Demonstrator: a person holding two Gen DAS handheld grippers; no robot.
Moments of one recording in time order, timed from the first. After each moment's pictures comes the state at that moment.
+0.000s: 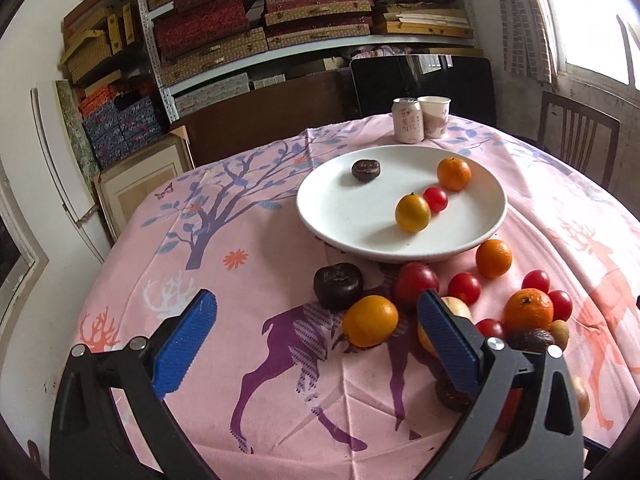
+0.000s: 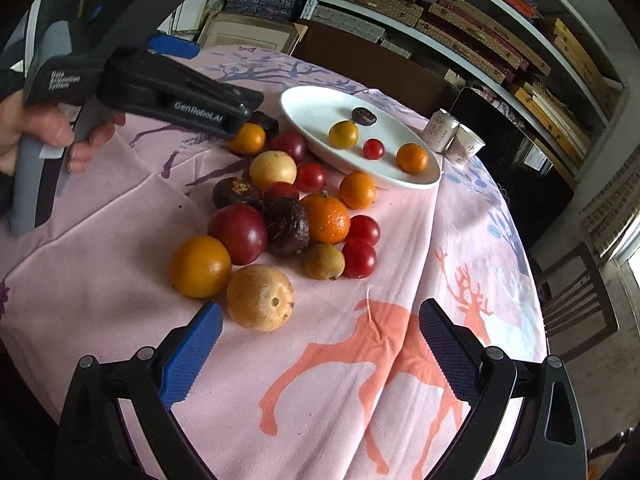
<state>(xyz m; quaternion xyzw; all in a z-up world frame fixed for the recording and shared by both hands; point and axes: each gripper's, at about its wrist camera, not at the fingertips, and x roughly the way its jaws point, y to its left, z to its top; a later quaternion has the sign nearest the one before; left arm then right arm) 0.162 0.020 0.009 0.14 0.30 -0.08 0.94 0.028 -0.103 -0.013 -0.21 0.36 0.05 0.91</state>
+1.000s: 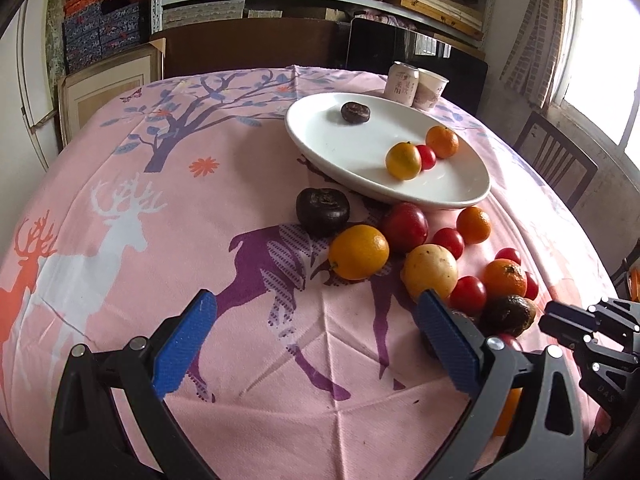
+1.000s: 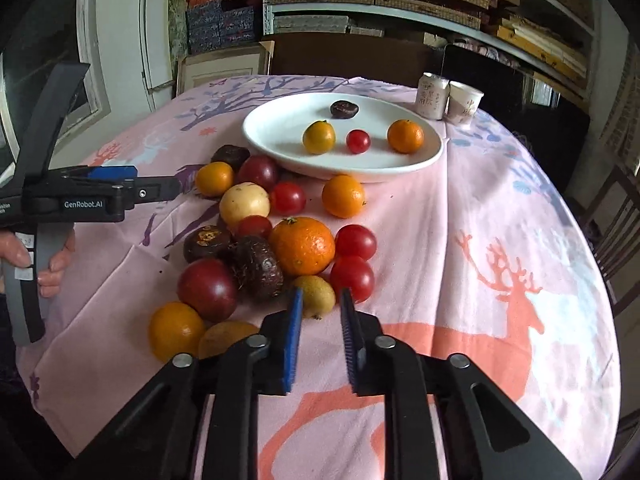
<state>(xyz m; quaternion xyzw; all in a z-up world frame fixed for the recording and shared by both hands) 0.167 0.056 -0.020 0.02 0.40 -0.15 0.90 0.070 -0.145 -0.018 -0.03 0.37 0.10 0.92</state>
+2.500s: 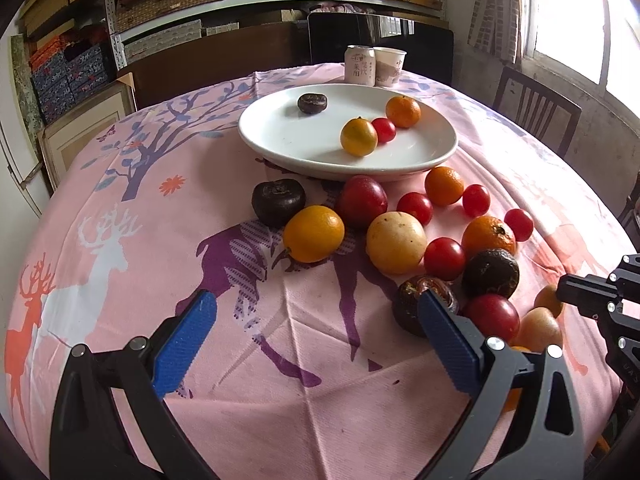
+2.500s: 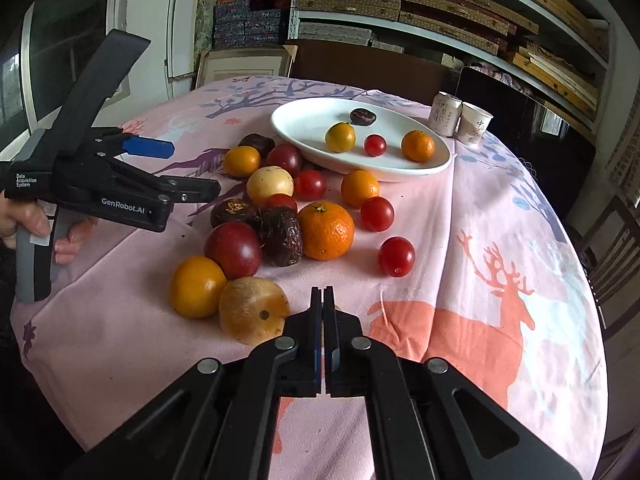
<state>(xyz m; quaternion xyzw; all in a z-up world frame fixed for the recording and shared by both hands) 0.145 0.024 -0.025 0.11 0.38 -0.18 0.90 0.041 -0.138 -0.020 -0.09 0.34 0.10 0.93</state>
